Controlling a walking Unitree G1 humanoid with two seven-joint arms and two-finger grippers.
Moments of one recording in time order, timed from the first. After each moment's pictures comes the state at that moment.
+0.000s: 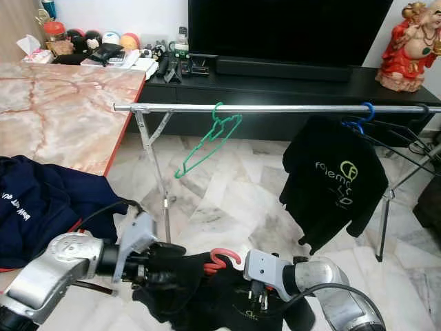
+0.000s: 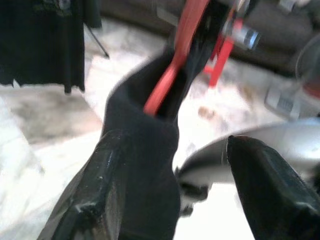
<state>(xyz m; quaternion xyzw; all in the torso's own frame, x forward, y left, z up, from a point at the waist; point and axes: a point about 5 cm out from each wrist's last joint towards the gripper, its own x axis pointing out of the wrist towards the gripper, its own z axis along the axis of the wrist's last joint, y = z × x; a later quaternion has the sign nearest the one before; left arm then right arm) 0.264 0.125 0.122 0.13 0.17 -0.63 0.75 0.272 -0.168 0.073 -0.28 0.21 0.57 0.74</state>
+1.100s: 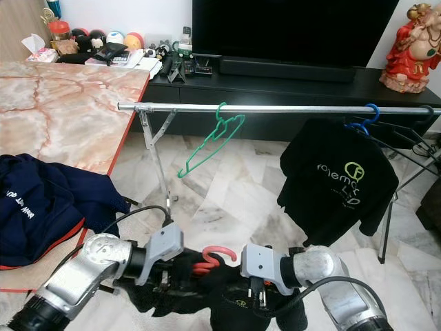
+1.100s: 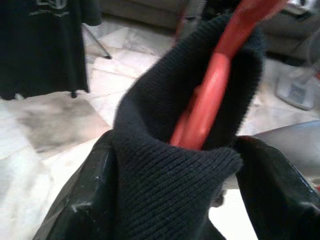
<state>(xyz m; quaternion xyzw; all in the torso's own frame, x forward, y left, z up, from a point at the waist) 0.277 0.094 0.113 0.16 0.15 -0.63 0.74 0.273 -0.160 0.096 -0.29 0.18 0.61 0.72</state>
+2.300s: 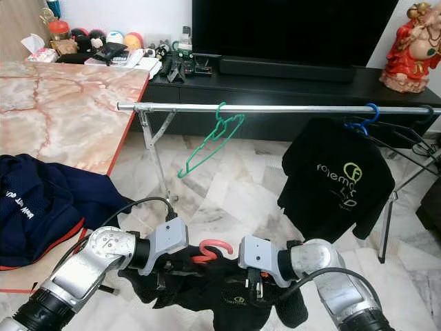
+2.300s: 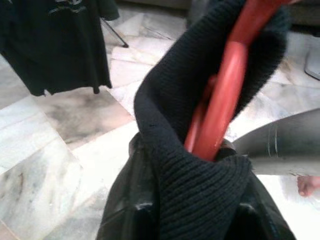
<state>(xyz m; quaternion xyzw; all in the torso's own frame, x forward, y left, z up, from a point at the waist) 0.283 0.091 0.115 0.21 0.14 -0.62 0.74 0.283 -0.158 0.099 -0.28 0.18 0.60 0.72</state>
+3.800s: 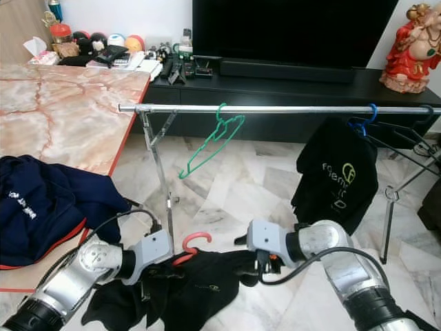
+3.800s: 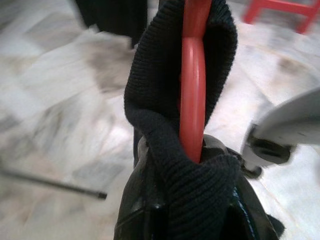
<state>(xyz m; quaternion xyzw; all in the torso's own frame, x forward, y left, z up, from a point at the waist) 0.281 0.136 0.069 0.23 0.19 -0.50 0.81 0.316 -0.178 0.116 -0.28 0.16 0.51 0.80</state>
